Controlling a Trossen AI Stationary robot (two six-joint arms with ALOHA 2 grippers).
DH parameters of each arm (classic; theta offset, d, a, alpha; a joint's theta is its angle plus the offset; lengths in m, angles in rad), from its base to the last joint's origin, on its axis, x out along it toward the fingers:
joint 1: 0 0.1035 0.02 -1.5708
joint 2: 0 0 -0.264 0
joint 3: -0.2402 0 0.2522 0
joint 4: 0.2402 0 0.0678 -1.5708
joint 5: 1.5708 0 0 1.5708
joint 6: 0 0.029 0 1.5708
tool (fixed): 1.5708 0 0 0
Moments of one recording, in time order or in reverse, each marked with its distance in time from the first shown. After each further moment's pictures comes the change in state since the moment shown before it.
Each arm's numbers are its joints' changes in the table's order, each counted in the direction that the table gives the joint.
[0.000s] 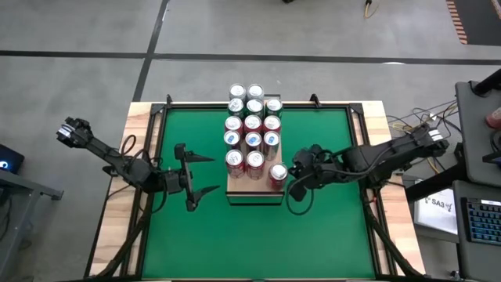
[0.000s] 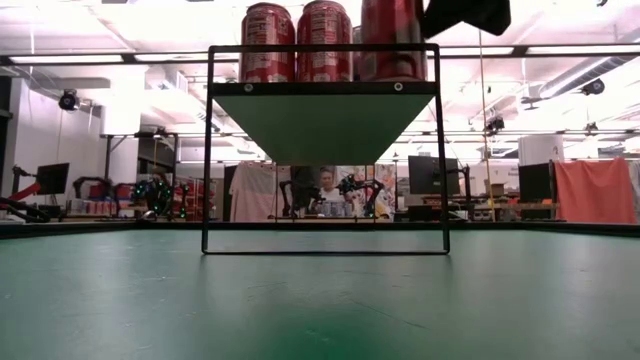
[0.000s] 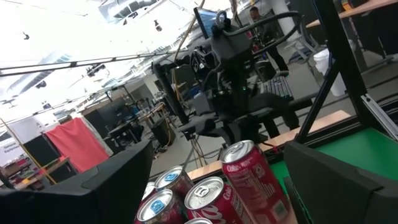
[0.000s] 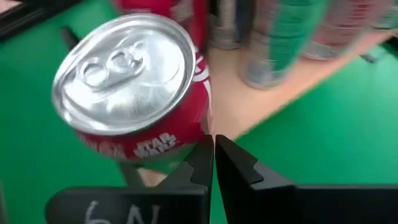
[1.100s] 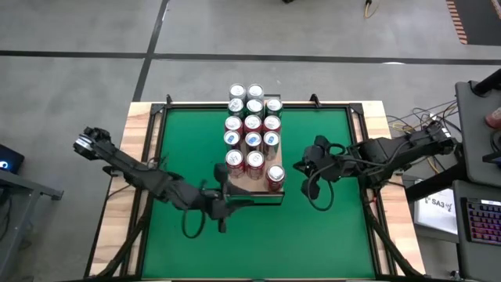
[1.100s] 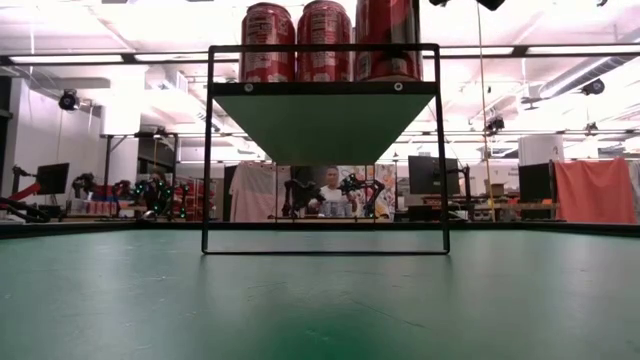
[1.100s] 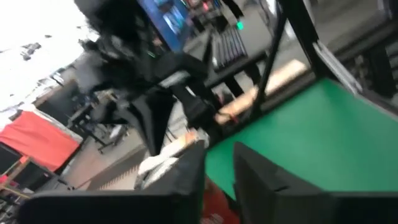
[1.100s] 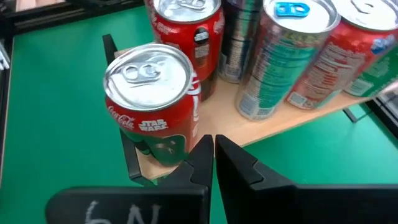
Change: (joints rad) left arm 0.023 0.462 -0.417 0.268 0.098 -0.038; right arm 0.005 -0.123 0.000 -0.012 0.004 -0.280
